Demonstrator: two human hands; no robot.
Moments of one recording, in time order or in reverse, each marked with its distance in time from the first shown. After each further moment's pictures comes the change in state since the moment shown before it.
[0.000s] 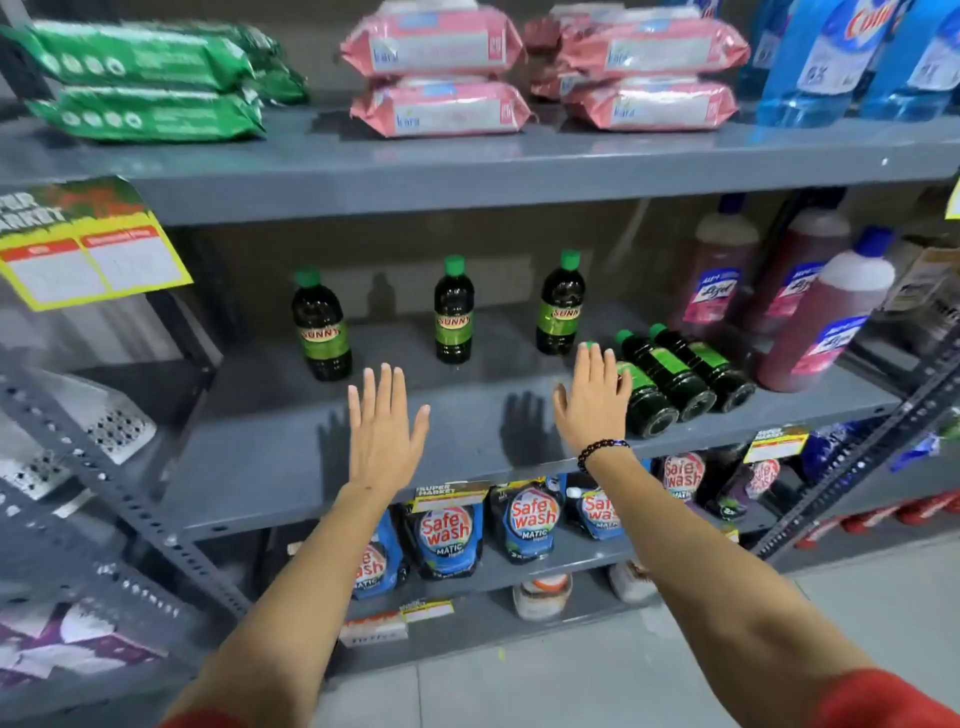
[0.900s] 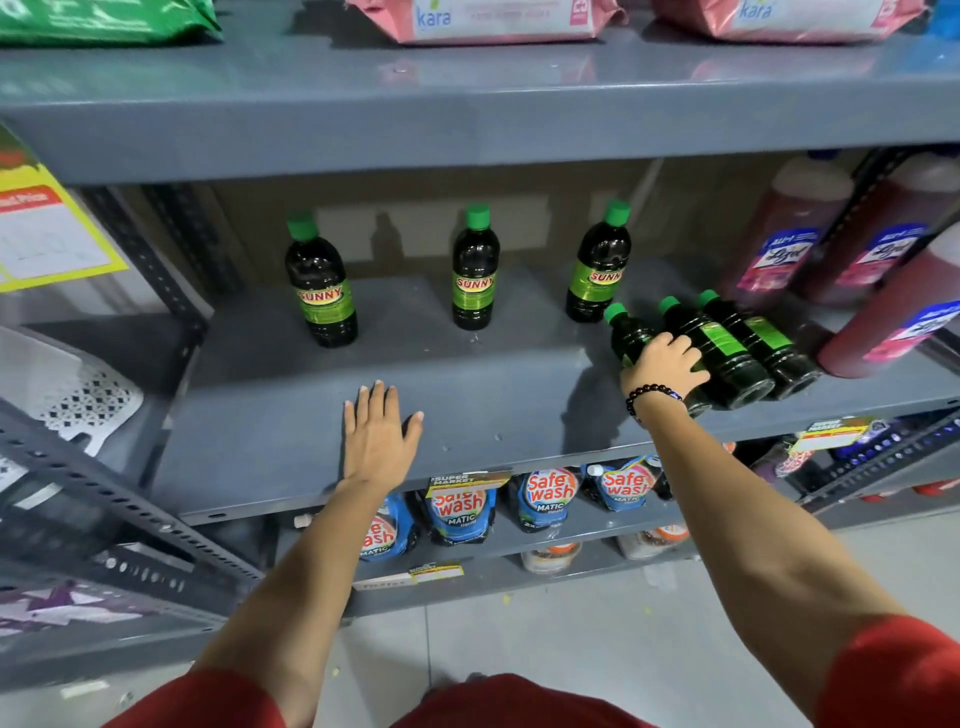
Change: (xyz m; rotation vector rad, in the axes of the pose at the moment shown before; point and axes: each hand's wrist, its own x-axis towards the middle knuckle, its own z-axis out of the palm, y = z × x) left_hand 0.015 -0.051 0.053 0.019 -0.244 -0.194; right_hand 0.066 0.024 0.033 -0.067 -0.170 0.475
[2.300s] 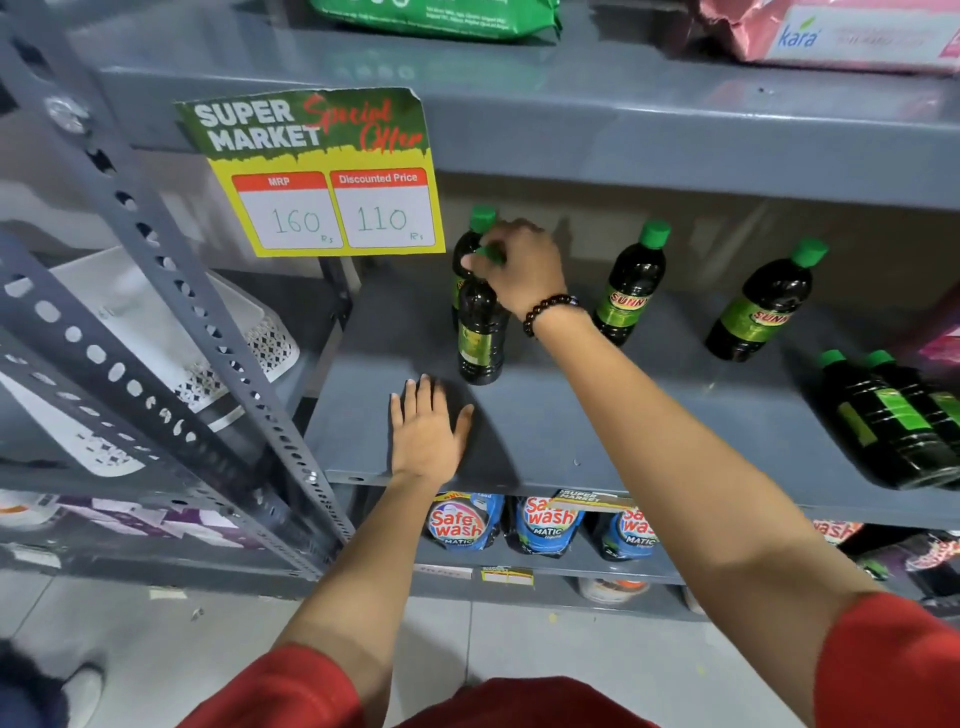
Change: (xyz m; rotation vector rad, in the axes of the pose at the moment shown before) left_hand -0.006 -0.092 -0.027 0.037 0.066 -0.149; right_hand -0.147 -0.286 -0.066 0.469 -0.230 -0.856
